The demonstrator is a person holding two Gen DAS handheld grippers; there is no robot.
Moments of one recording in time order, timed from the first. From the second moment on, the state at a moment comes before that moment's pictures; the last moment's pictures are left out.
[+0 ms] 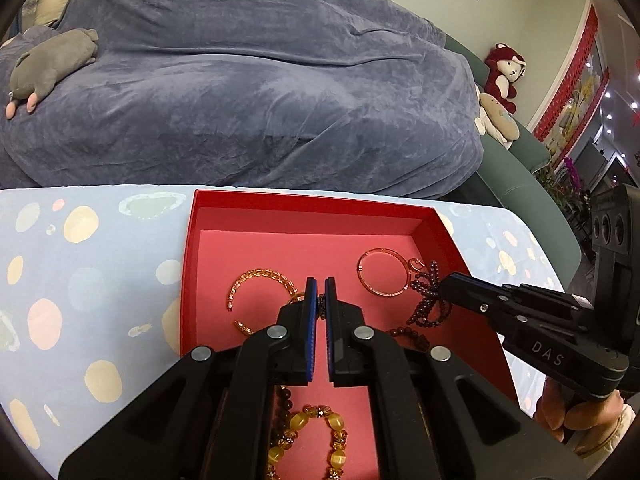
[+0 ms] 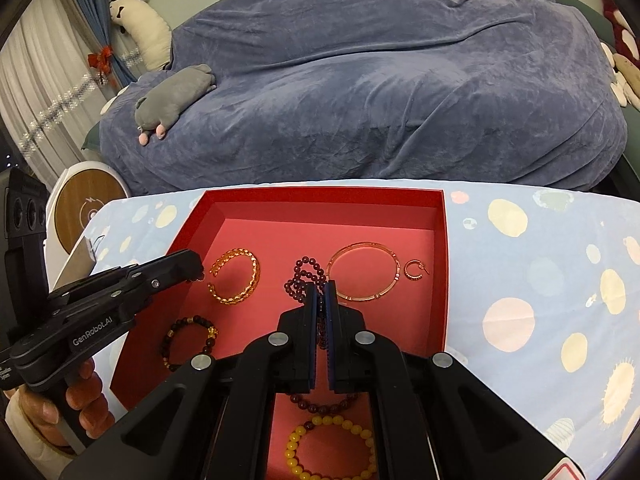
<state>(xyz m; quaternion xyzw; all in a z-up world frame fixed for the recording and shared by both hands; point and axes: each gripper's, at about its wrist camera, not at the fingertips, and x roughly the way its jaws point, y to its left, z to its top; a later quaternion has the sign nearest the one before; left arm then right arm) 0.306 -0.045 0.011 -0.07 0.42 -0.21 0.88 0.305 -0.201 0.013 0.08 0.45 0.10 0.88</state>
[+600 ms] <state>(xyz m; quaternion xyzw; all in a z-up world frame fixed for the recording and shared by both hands) 0.261 -0.040 0.036 -0.05 0.40 -0.17 0.90 0.253 -0.218 0.040 0.10 0.43 0.07 0.90</state>
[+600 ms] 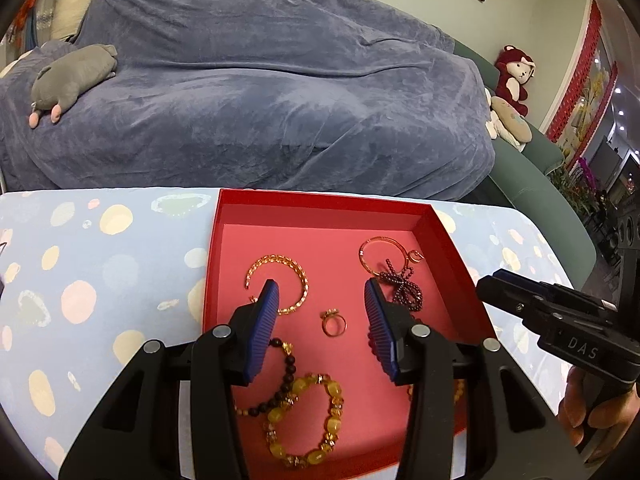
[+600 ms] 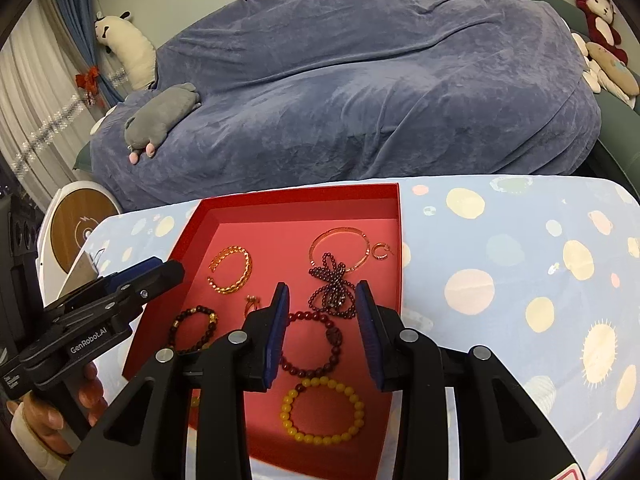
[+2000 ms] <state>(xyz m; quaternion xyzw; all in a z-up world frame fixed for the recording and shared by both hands) 0.114 -0.038 -0.041 -0.02 0.46 -0.11 0.88 0.116 -0.183 -0.041 0.07 0.51 0.03 0.86</state>
